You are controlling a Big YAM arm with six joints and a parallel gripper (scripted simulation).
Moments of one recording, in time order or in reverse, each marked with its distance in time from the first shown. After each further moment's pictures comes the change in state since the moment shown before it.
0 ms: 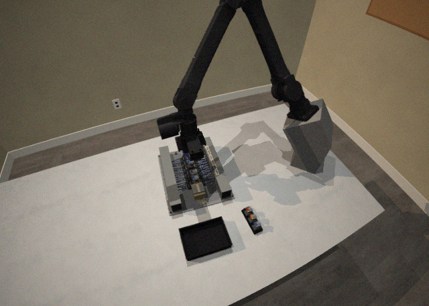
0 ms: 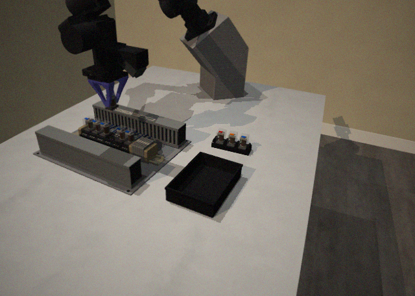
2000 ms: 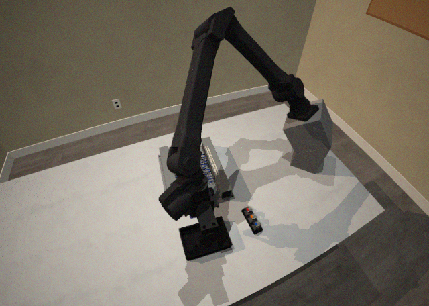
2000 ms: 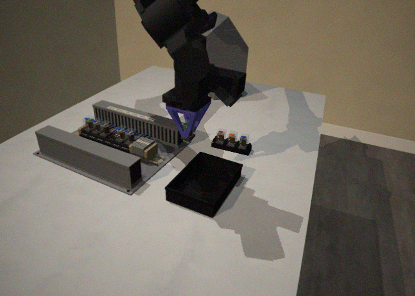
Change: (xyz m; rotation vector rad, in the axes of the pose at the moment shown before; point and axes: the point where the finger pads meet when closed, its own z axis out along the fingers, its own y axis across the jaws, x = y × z) arm -0.240 -0.035 -0.001 0.008 0.008 -0.006
